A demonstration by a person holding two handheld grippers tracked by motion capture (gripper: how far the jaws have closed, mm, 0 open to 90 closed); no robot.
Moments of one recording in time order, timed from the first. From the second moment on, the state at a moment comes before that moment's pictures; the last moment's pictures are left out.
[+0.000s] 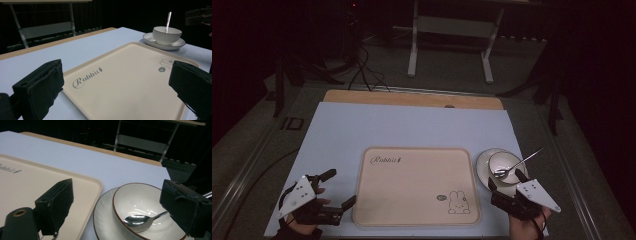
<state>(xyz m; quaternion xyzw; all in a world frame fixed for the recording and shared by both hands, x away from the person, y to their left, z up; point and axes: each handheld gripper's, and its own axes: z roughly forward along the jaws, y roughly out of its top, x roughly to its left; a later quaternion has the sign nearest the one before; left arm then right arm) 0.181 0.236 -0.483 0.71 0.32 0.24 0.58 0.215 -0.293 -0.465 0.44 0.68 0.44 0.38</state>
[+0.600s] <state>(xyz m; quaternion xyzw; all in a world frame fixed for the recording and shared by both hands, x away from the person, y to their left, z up) 0.183 0.237 -0.483 0.71 0.32 0.25 0.58 0.207 -0.279 -0.455 0.41 0.71 0.44 0.37</state>
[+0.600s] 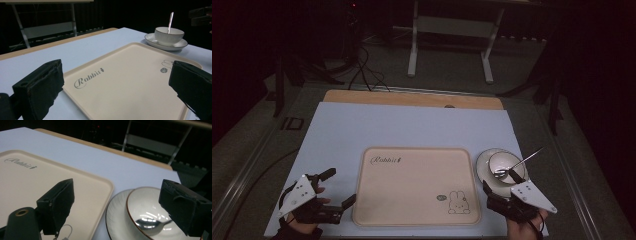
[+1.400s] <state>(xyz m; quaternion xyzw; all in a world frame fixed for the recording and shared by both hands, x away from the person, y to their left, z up) 0.182 0.236 -0.483 0.71 0.32 0.25 0.58 0.220 -0.281 -0.394 0.36 0.72 0.48 0.34</state>
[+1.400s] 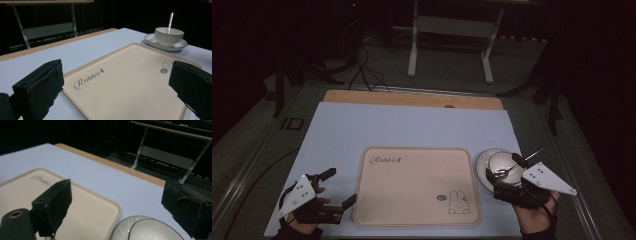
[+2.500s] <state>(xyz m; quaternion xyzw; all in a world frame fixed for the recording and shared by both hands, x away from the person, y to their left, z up) 0.183 0.236 -0.483 0.71 0.32 0.24 0.58 0.260 -0.350 -0.384 0.41 0.70 0.50 0.30</state>
